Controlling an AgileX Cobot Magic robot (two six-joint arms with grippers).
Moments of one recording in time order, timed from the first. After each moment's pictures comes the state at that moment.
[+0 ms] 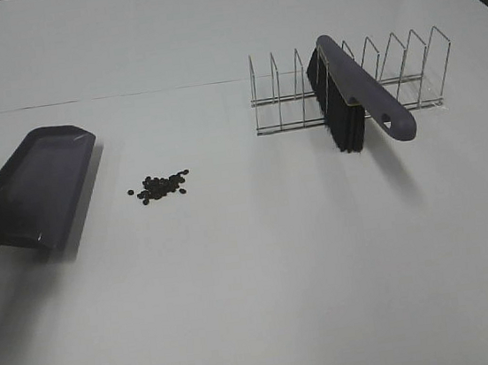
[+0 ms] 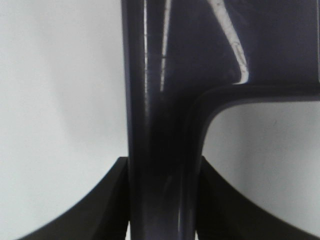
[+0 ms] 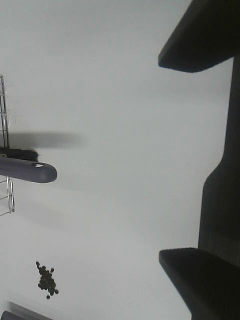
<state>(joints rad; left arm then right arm) -0.08 1.81 -0.94 0.10 0.69 0.02 0.20 0.69 -0.96 -0.04 1.22 0.22</state>
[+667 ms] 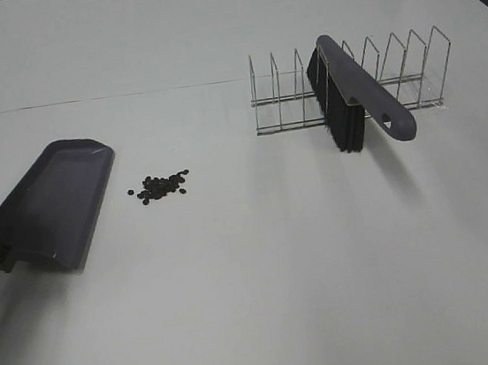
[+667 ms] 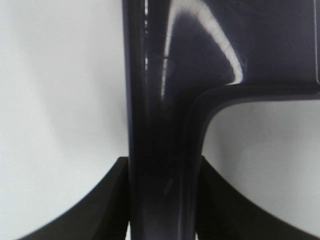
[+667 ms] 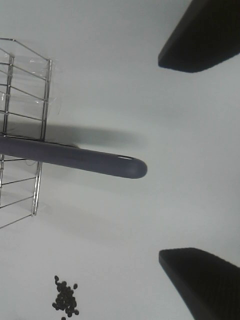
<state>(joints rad) -0.14 1.81 -0.88 0.11 0.64 0.01 0.20 1.43 -1.52 -0.04 1.22 0.08</state>
